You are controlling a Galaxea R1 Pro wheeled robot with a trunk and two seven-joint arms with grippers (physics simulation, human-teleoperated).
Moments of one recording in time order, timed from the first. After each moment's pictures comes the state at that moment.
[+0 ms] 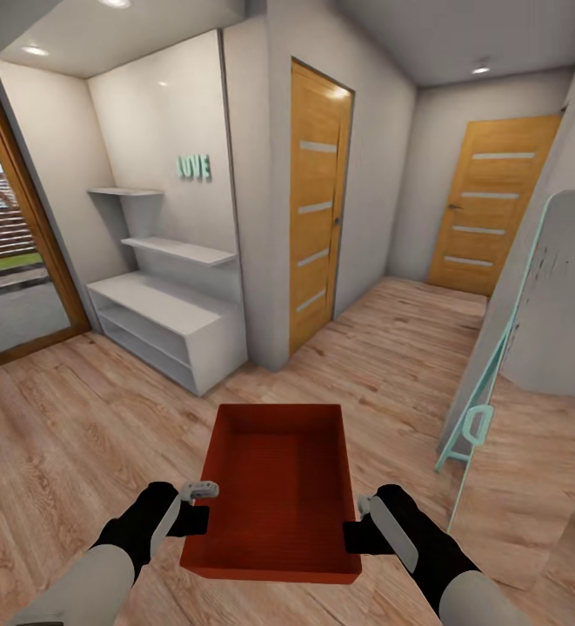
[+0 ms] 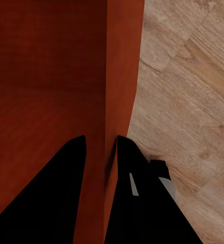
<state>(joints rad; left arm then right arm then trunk) -0.66 -0.01 0.06 -0.47 -0.04 0.70 -0.10 -0.56 -0.01 0.35 -0.76 -0.60 0.95 -0.27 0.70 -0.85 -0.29</state>
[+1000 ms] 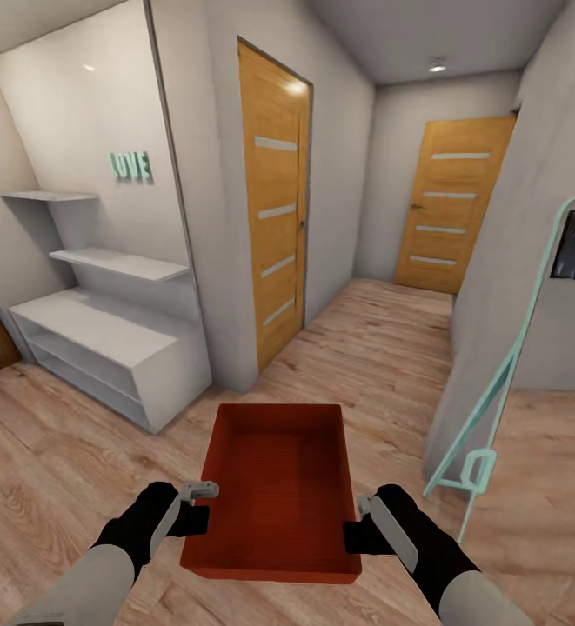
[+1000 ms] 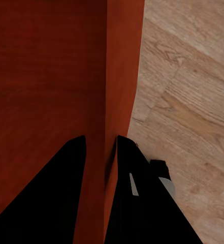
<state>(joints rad) -0.66 -0.01 0.06 -0.47 -0.04 0.70 -0.10 -0.56 -0.01 0.35 -0.76 -0.60 0.95 -0.27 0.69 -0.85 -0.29</state>
